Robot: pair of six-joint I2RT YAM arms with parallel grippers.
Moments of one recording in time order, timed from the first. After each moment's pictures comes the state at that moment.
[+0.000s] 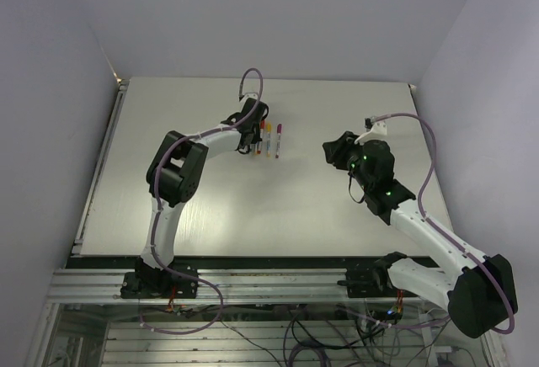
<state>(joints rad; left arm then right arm) -0.54 2.18 1.52 -0.13 -0.34 -0.42 0.43 1.02 0.63 0.15 0.15 0.51</state>
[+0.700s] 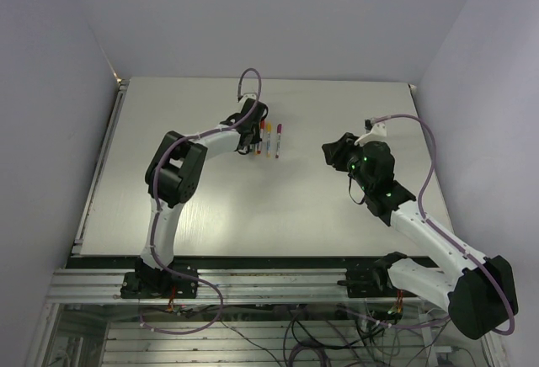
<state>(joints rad) -0.54 2.17 1.51 -0.12 -0.34 -0.46 0.43 1.02 0.61 0.15 0.13 0.52</state>
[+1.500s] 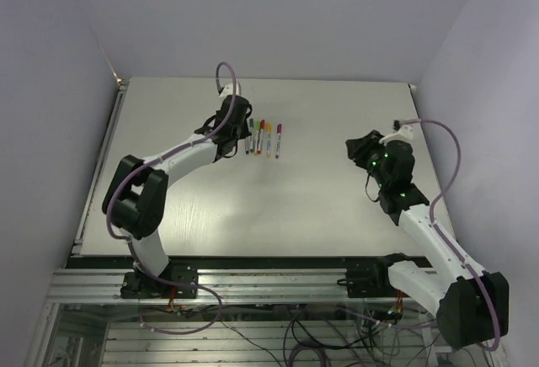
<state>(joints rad) -0.54 1.78 1.26 -0.04 -0.36 -0.48 0.25 0.97 0.59 0.14 0.07 0.57</state>
